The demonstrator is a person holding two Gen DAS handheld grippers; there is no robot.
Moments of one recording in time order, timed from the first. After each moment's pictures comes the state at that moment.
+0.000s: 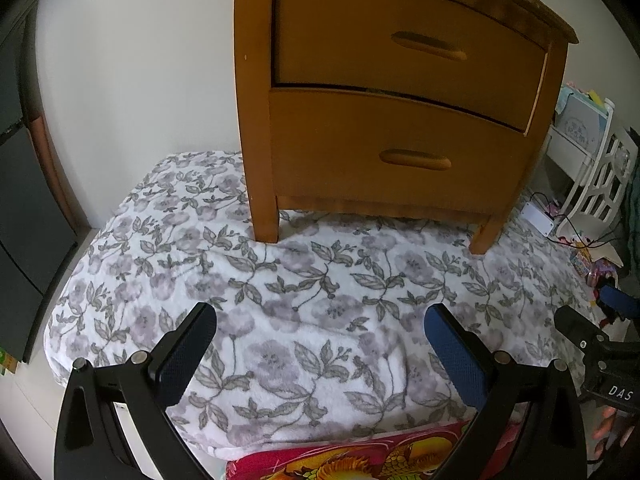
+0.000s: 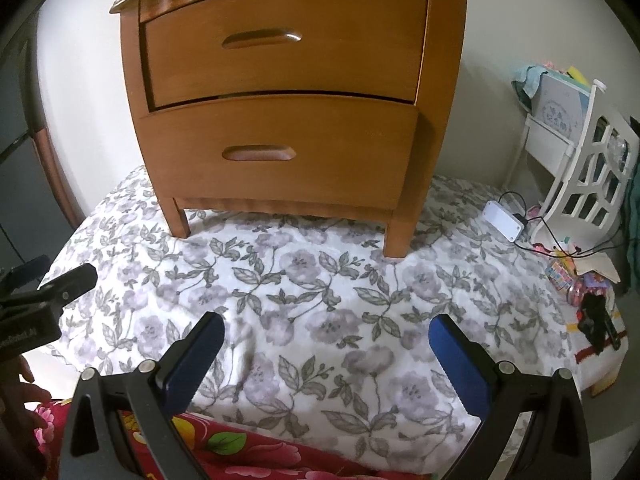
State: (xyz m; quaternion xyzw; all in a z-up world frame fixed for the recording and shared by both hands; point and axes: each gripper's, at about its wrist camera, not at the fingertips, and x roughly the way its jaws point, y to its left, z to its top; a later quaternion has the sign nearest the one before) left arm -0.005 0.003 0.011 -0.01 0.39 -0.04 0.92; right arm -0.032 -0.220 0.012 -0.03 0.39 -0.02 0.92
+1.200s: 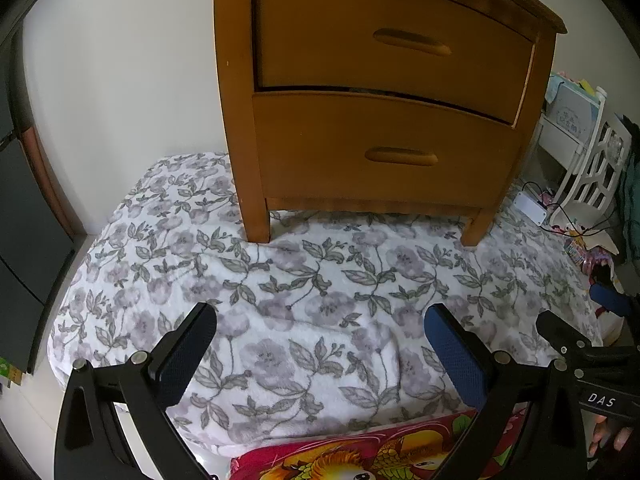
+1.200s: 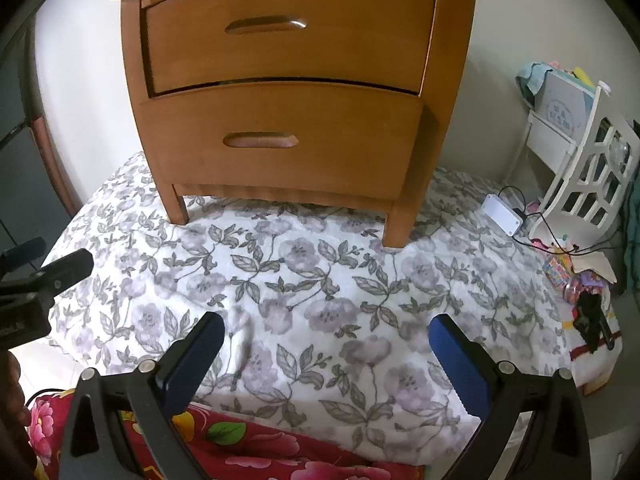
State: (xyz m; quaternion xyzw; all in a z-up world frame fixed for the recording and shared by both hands) left arm -0.004 -0.008 0.022 0.00 0.40 -0.05 0.92; right arm -0.030 -0.215 0.012 -0.05 0.42 -0.03 0.91
